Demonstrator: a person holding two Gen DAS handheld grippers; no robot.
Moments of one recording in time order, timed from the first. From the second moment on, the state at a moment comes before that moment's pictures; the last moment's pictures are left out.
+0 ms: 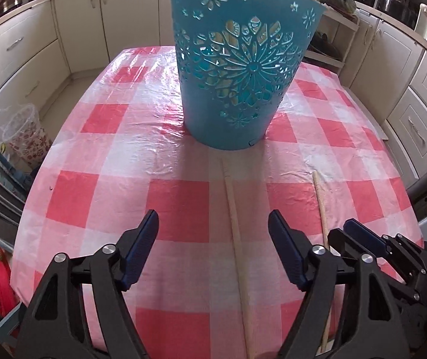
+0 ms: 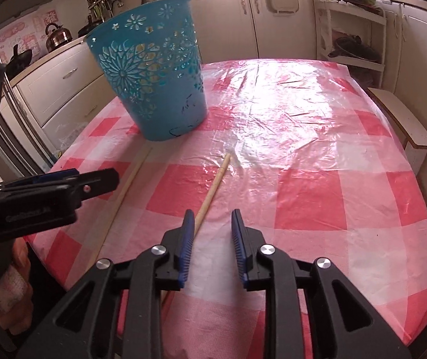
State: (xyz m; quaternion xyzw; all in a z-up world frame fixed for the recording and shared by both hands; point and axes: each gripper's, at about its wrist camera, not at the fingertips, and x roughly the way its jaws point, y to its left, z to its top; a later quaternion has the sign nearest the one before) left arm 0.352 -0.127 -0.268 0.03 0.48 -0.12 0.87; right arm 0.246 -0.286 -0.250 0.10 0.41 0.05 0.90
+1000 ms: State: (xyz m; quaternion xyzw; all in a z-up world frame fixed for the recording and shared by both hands) left arm 0.366 -0.121 -0.280 0.07 0.50 -0.13 0.85; right arm 0.267 -0.263 -0.252 0.06 0.41 0.08 0.91
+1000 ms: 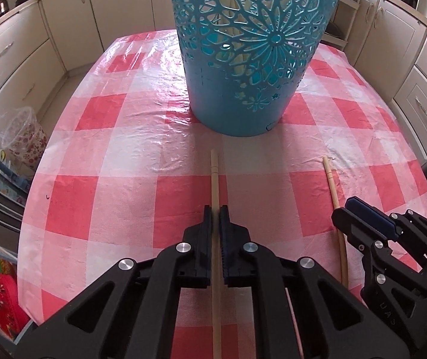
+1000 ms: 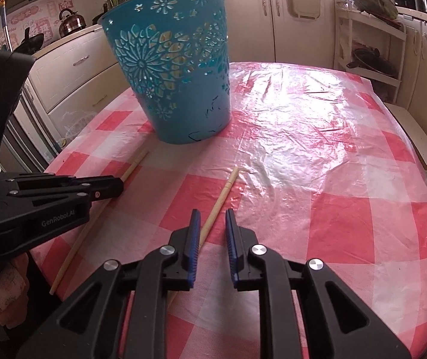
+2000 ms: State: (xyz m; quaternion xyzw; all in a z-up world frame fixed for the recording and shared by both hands) left arm 0.366 -0.090 -0.271 0.02 0.48 -0.12 0.87; right arm 0.270 -0.251 -0.253 0.03 0.41 0.08 0.91
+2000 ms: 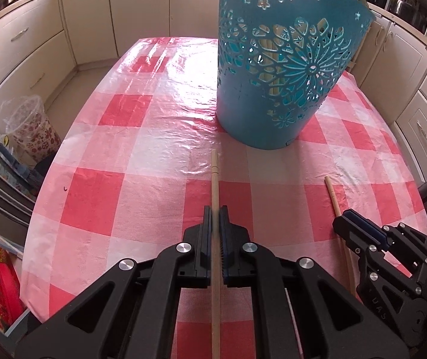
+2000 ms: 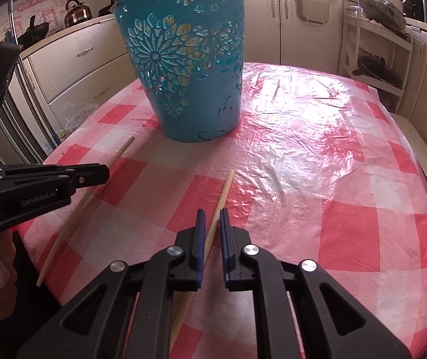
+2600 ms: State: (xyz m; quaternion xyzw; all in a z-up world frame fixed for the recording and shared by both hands) left arm 0.345 -0.041 -0.157 -0.10 0.36 -0.17 0.91; right arm 0.268 -0.254 -0.254 0.05 0.41 0.08 0.91
